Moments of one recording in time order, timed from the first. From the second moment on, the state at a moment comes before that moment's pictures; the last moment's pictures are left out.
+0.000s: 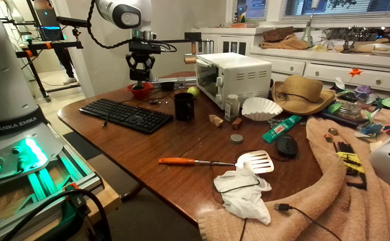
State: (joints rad) arm 0.03 0.15 0.24 -2.32 0.41 2.51 -1.16
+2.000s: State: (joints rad) arm 0.23 0.07 0.26 -2.08 -0.16 1.99 -0.75
